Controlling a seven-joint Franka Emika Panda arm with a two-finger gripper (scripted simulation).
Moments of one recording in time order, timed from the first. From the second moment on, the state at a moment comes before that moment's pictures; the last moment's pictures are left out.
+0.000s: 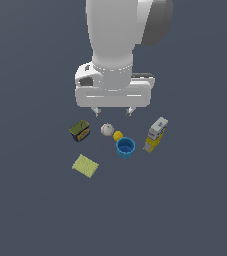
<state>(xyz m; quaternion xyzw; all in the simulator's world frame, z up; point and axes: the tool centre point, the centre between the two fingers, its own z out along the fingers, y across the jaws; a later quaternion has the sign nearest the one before) 0.012 0.002 0.316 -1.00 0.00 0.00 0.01</state>
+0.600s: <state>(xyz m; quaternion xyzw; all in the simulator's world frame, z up) 0.018 0.026 0.323 -1.00 -0.03 -0.02 0.01</state>
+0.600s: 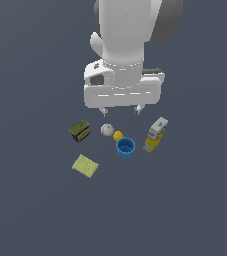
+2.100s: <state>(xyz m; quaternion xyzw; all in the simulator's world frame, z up) 0.001 0.097 0.276 -0.99 0.12 -0.01 0.01</state>
